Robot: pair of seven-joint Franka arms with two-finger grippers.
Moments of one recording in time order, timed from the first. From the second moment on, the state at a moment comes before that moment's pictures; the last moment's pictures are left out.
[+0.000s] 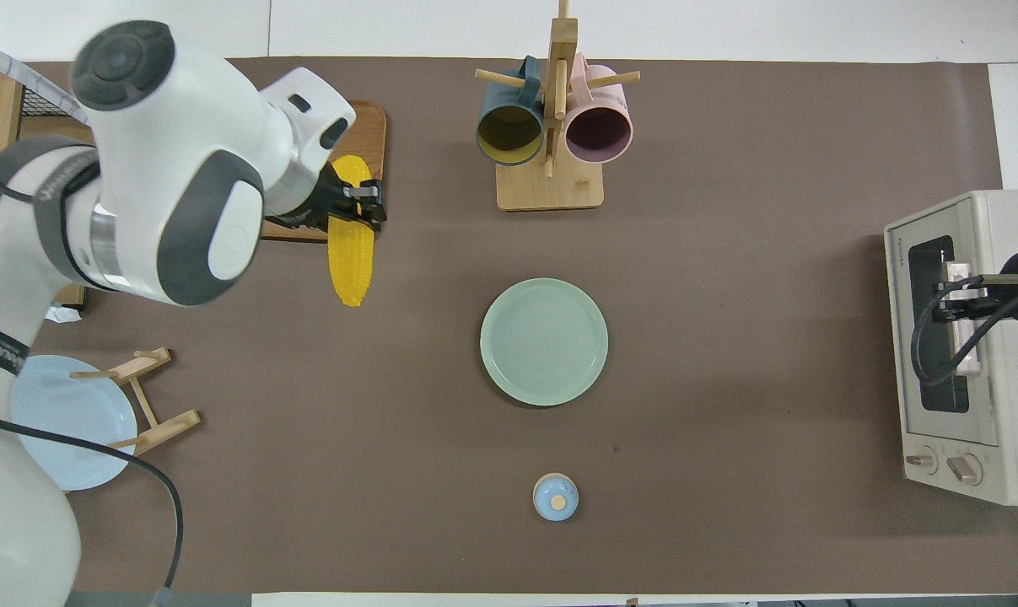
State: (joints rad) left arm -0.40 0.28 -0.04 -1.60 -0.14 1.90 -0.34; right arm -0.09 -0.12 -0.04 -1.98 -0.03 1.80 -0.04
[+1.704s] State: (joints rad) left arm -0.80 0.37 -0.02 -1.91 -0.14 2.53 -0.67; right arm -0.16 -0.07 -0.03 -2.03 -0.12 1.88 -0.06
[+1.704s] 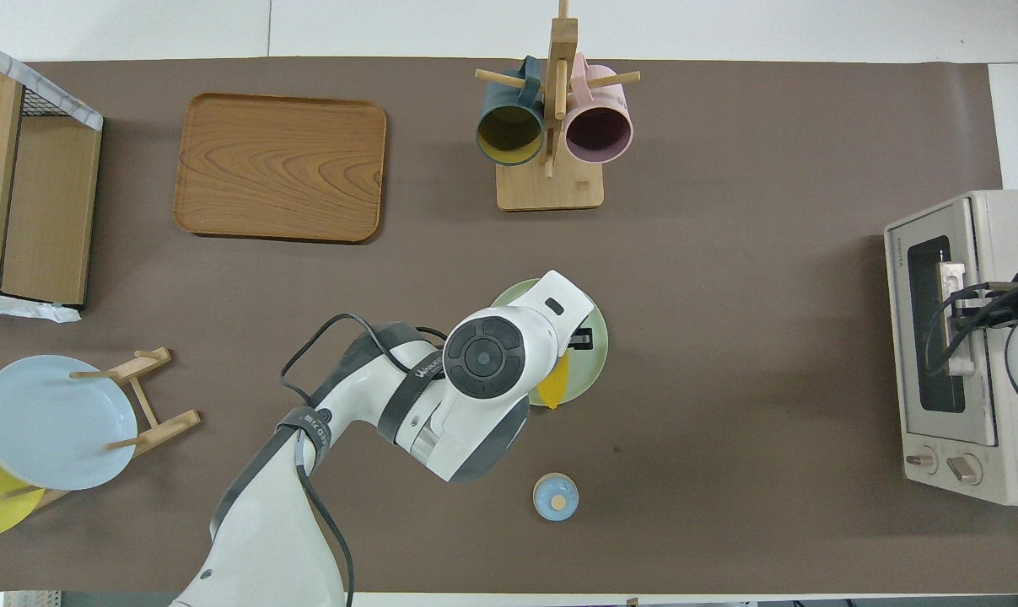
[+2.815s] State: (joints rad) left arm -0.34 0.23 -0.01 -1.54 -0.12 1.87 -0.38; right arm -0.02 0.00 0.00 -2.19 -0.02 2.13 0.04
